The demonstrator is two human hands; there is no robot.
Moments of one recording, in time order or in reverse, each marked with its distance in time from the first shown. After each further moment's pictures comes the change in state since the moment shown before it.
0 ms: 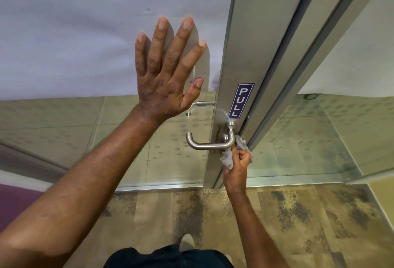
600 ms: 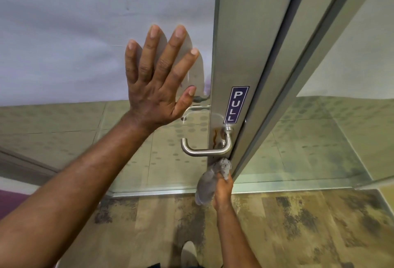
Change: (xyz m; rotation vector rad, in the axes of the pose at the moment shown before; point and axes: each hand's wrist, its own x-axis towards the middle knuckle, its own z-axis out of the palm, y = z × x) left_hand -0.009 0.002 0.002 0.001 -0.024 0.051; right_hand -0.019 0.024 0.065 0.723 0.024 0.828
